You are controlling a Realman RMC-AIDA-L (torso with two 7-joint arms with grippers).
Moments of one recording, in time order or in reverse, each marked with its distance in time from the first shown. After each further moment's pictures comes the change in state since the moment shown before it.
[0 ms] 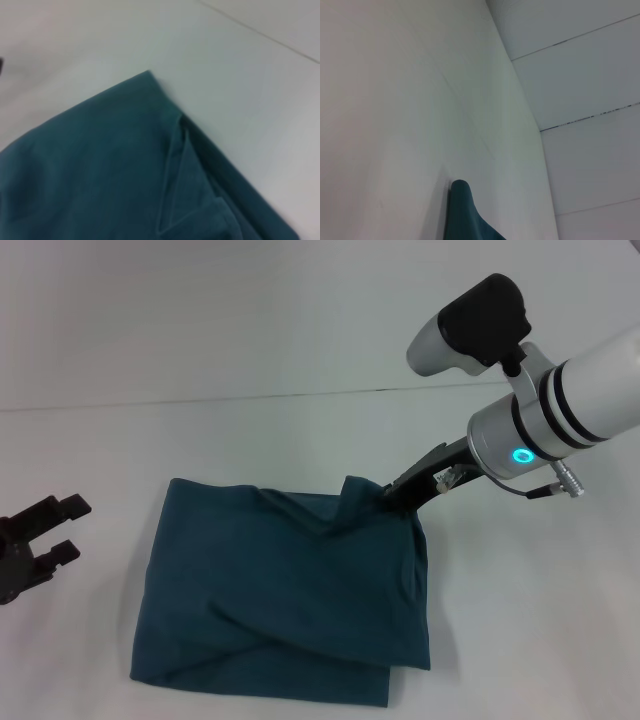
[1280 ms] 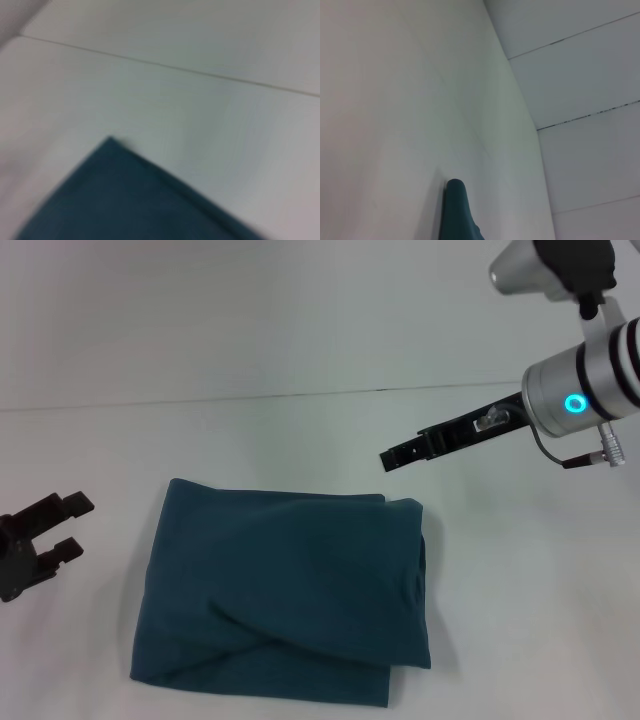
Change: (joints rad) left arm -0.006 0.003 -0.005 -0.014 0.000 0.002 0.008; right arm 0.003 -0.023 0.227 -0.032 0.022 -0.096 0.139
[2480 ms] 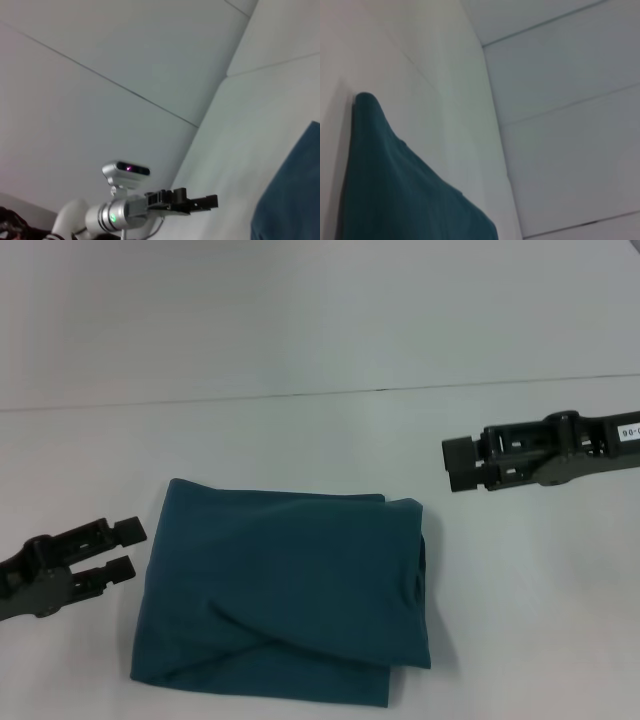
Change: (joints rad) left arm -0.011 0.018 0.097 0.050 0.013 0.255 0.005; right arm -0.101 -0.178 0.339 0.322 0.500 -0.552 -0.146
